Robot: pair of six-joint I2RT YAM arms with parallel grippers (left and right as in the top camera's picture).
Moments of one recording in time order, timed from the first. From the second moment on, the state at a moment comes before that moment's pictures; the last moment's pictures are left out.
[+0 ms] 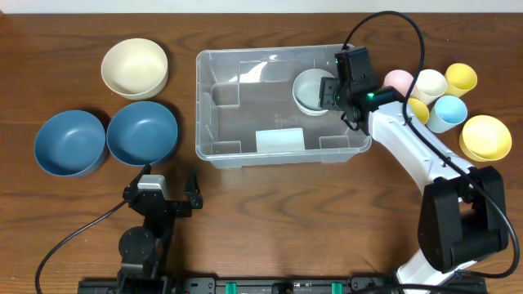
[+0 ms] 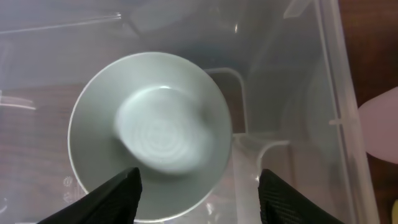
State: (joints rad) left arm -0.11 0.01 0.02 -0.12 -0.01 -0.14; right arm 0.31 1.81 1.29 -0.43 0.11 0.35
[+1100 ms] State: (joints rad) left arm -0.11 0.01 0.02 -0.12 -0.01 -0.14; right arm -0.41 1.57 1.82 -1.49 0.07 0.49
